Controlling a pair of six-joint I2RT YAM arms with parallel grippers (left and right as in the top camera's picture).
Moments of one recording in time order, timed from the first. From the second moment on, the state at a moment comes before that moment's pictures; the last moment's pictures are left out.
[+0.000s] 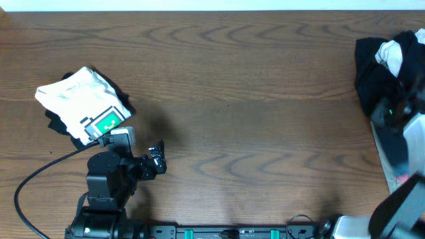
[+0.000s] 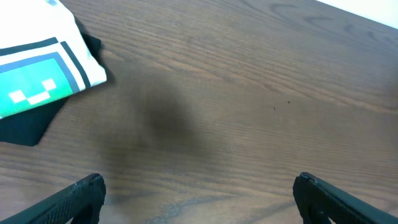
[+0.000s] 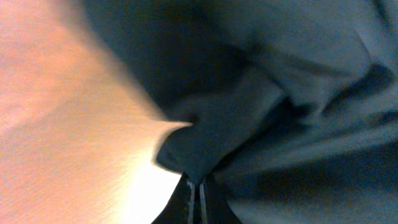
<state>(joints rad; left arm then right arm) -0.08 0.46 0.51 -0.67 0.13 -0.31 -0.46 1.55 1.10 -0.65 -0.02 0.10</state>
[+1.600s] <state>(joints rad) -0.11 0.67 0.51 -0.58 0.13 -0.37 0.10 1.59 1.12 -0.79 0.19 0.35</state>
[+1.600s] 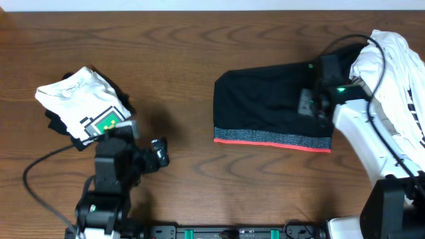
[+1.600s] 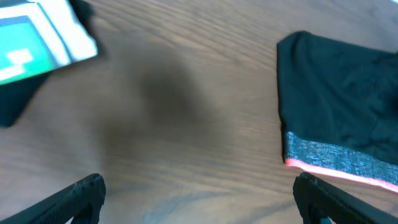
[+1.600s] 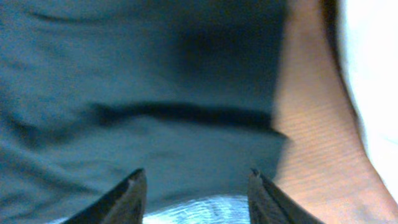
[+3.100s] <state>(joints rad) -0.60 1.64 0.55 0.29 0.26 -0.52 -0.16 1.59 1.12 -0.95 0.17 0.33</state>
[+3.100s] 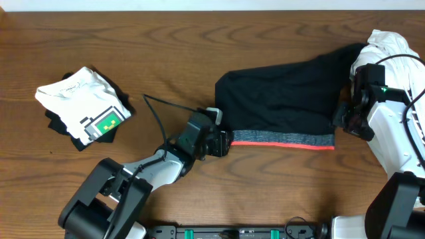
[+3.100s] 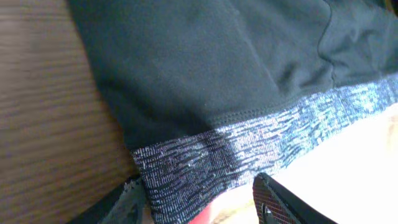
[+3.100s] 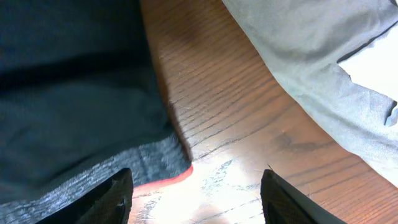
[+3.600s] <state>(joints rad) -0.61 1.65 0.55 0.29 0.24 -0.52 -0.16 1.59 1.12 -0.96 0.17 0.33</state>
